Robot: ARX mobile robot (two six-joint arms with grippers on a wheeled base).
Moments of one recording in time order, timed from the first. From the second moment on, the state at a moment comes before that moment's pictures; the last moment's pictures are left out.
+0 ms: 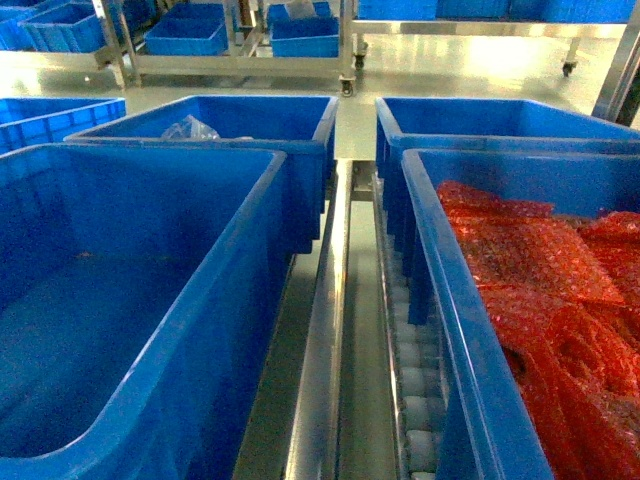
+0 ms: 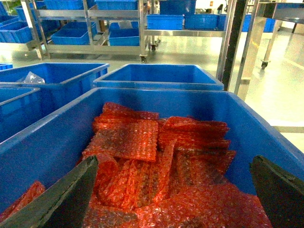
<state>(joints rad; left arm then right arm) 0.00 0.01 0.01 0.00 0.00 -0.01 0.00 0.00 0.01 0.00 0.00 0.00</state>
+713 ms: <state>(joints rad) 0.00 0.01 0.01 0.00 0.00 -0.01 0.00 0.00 0.01 0.00 0.00 0.00</state>
